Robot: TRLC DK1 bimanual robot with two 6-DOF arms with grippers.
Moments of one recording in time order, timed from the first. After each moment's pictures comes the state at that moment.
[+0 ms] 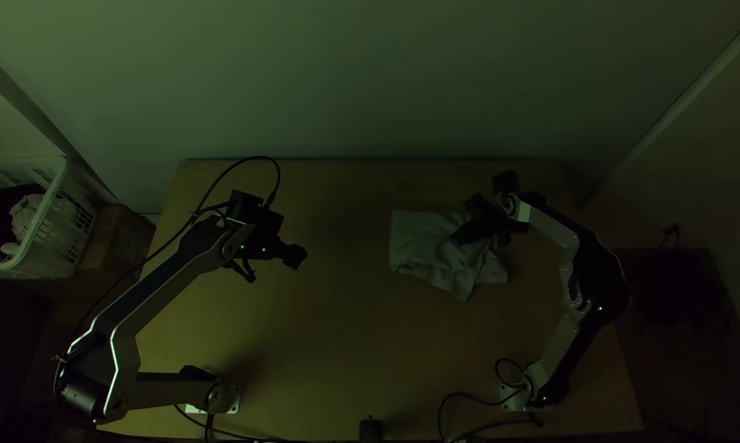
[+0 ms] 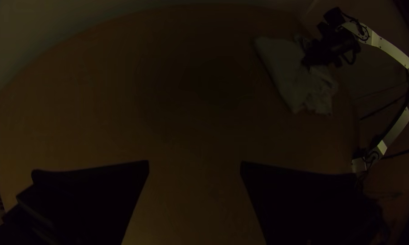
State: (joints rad) left arm -0.32 1.39 1.12 -0.67 0.22 0.05; right arm 0.08 1.97 1.36 -0.70 -0.53 -0.54
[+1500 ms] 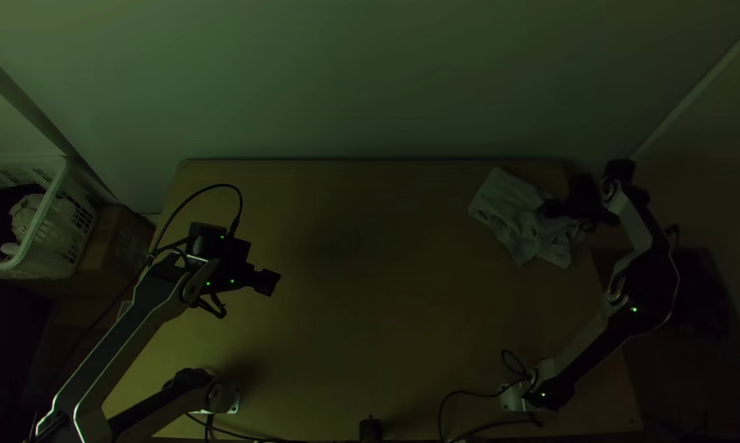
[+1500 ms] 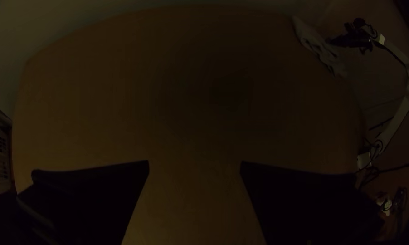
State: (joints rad) left arm -0.24 1.04 0.89 -0.76 0.17 0.04; right arm -0.38 1.96 1.58 -0.72 -0.39 -0.43
